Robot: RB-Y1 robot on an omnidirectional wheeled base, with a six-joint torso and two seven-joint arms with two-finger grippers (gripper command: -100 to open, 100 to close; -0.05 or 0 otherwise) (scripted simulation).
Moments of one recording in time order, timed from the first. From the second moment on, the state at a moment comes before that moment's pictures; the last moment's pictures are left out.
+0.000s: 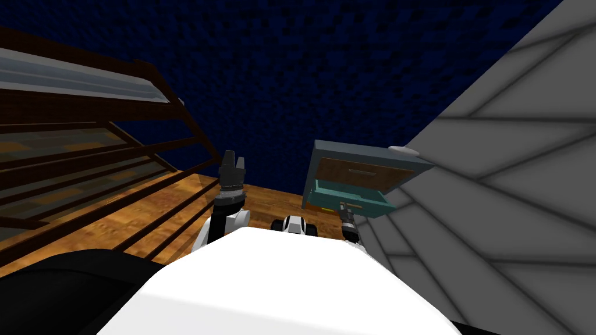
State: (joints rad) left arm 0.54 -0.03 0.05 -2.40 -0.11 -0.49 -0.13; right arm 0.08 -0.04 -0.61 -0.86 0.59 -1.00 2.25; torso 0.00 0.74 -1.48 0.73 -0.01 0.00
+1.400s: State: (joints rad) left arm 0.54 -0.03 0.05 -2.40 -0.11 -0.49 -0.13; right arm 0.01 -0.21 -0.58 -0.91 0.60 -0.81 2.08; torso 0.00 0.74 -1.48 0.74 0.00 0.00
